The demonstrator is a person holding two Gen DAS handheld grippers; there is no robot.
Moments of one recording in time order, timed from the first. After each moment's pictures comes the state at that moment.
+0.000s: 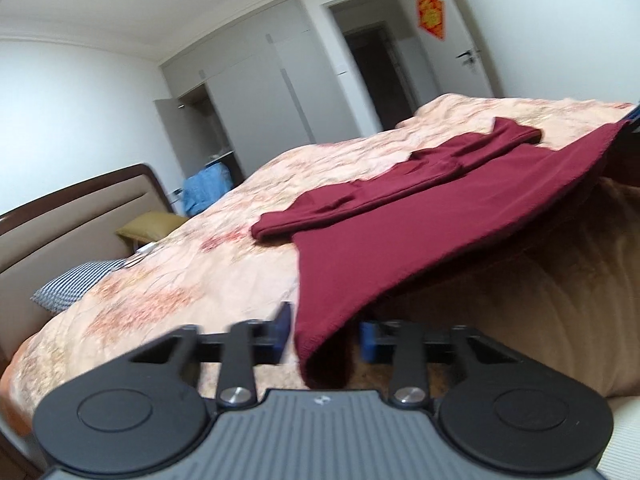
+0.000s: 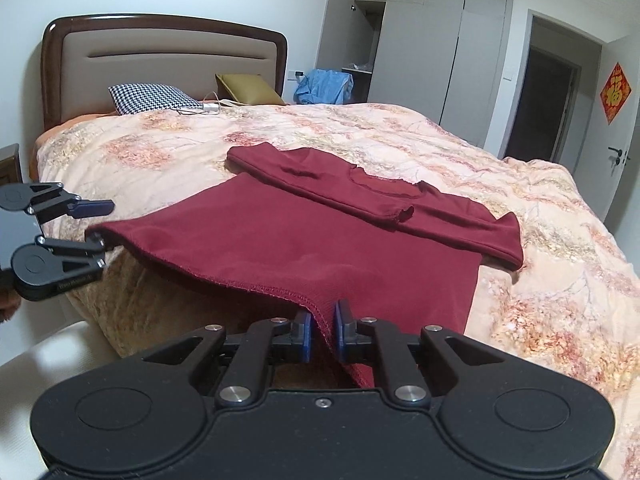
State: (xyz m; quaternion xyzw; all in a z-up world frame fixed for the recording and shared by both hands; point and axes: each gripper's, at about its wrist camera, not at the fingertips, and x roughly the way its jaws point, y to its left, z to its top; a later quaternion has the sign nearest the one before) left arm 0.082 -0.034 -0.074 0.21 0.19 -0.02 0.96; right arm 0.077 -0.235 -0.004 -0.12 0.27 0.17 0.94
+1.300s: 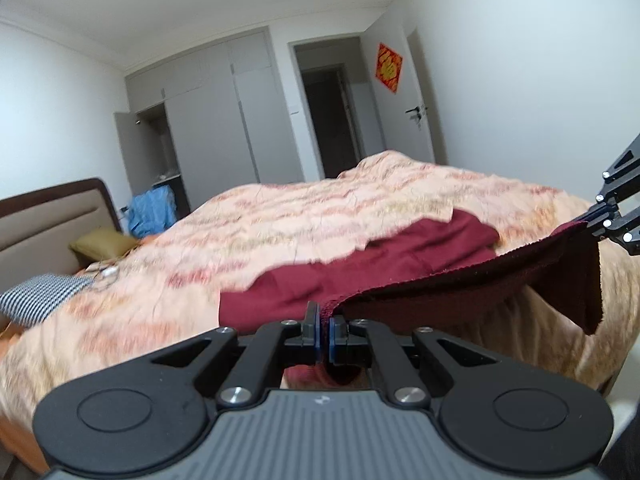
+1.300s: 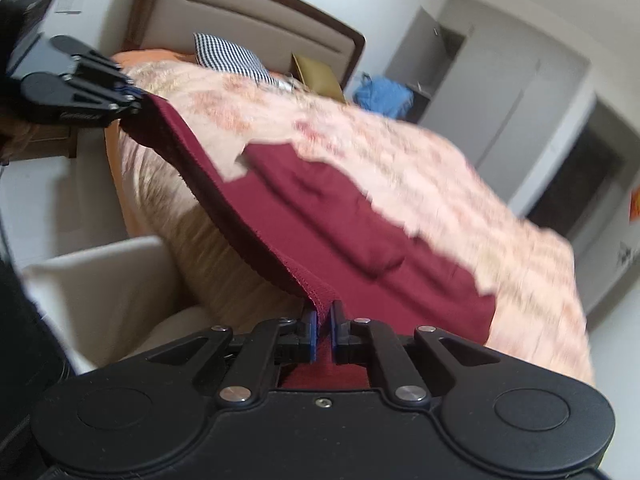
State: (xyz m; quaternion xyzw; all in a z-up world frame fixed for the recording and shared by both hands) left arm -0.018 -0.006 0.053 0.14 0.16 -0.13 0.97; right arm -0.045 -0.236 0.067 -0.28 0.24 0.23 0.90
